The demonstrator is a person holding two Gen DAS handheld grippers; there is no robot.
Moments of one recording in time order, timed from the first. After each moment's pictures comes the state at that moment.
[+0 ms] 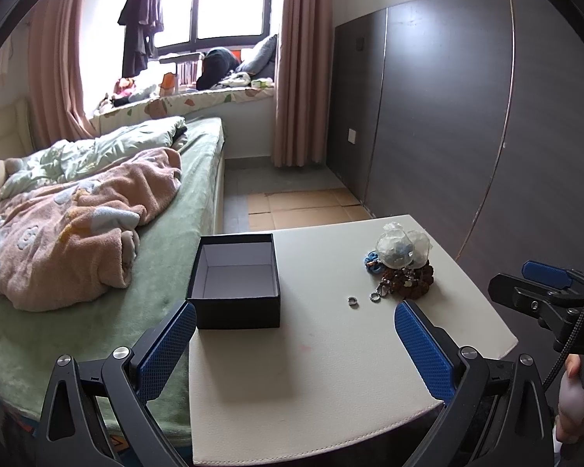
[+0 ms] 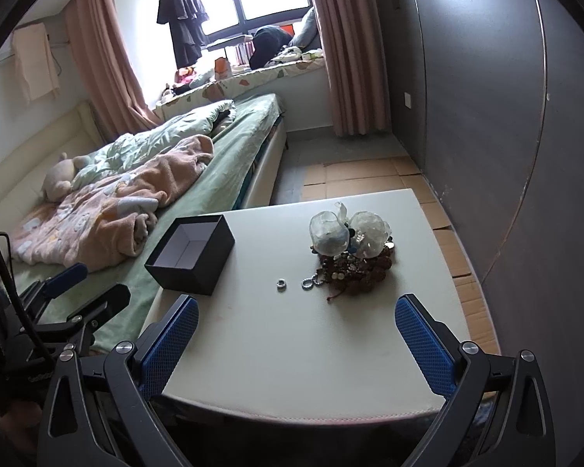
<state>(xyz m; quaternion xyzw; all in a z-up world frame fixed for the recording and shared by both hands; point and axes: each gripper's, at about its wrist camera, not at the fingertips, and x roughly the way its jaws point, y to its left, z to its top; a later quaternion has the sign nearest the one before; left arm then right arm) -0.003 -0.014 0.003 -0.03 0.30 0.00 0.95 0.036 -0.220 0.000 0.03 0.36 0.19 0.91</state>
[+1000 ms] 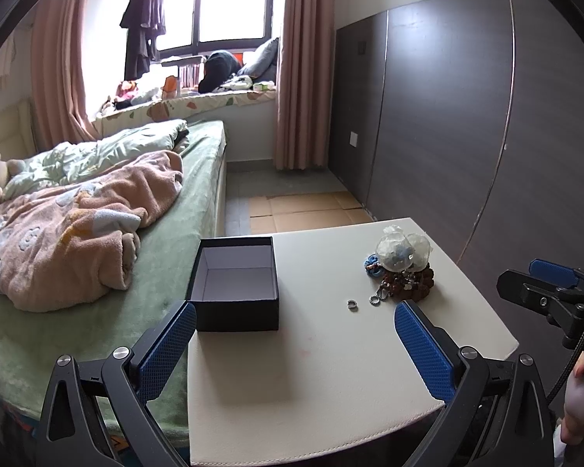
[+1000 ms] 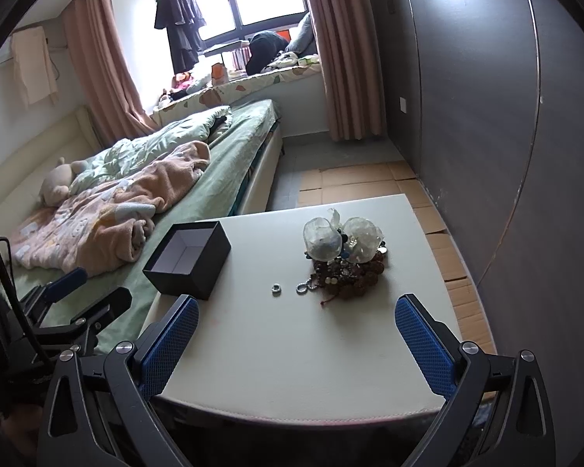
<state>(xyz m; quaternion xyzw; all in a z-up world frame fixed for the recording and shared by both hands) -0.004 -0.014 0.003 -0.03 0.29 0.01 0.96 0.038 -0.226 0.004 0.03 0.35 0.18 0.92</state>
